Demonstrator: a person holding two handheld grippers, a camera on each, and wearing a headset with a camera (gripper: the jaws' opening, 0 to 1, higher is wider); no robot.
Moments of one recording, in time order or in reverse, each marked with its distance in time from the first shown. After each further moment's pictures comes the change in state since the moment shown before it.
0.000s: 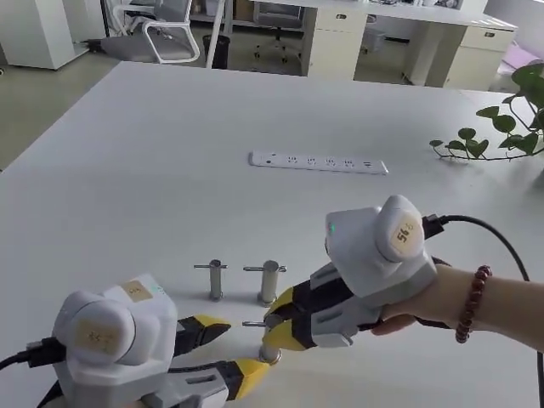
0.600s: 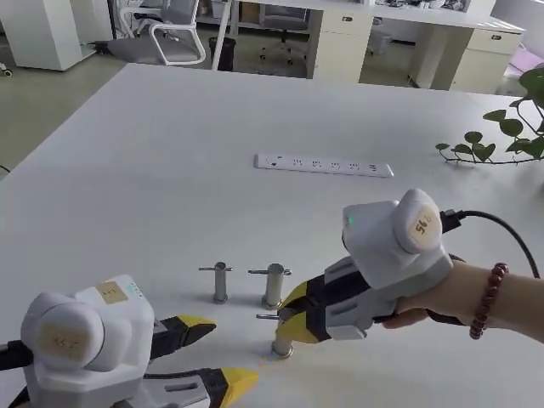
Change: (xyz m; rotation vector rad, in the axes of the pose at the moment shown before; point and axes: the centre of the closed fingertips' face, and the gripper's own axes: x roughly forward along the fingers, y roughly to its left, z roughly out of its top) left arm -0.022 0.005 -0.003 0.013 0.009 0.000; right arm -0.016 -0.016 -0.003 0.013 -0.006 -0.012
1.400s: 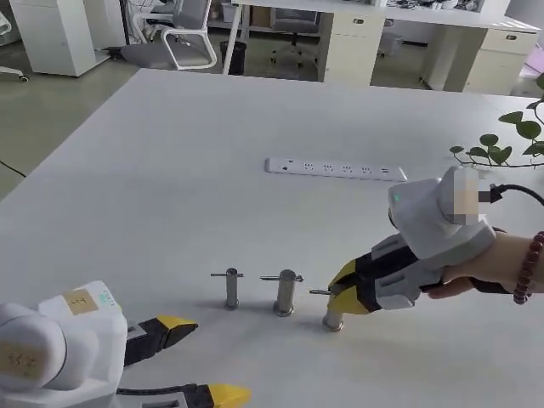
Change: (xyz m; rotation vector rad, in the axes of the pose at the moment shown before) left arm -0.023 0.007 0.003 0.007 -0.008 0.031; right arm -0.028 -0.048 -0.030 0.003 0.066 -0.034
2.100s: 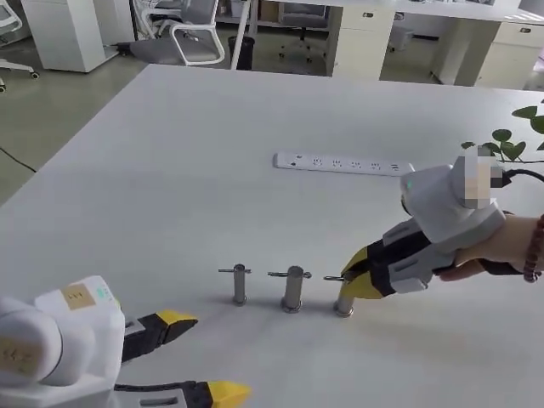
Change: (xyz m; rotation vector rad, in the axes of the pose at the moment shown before) left arm -0.005 0.002 0.000 0.001 0.004 0.007; right arm -0.003 -0.008 -0.002 -0.032 0.000 0.041
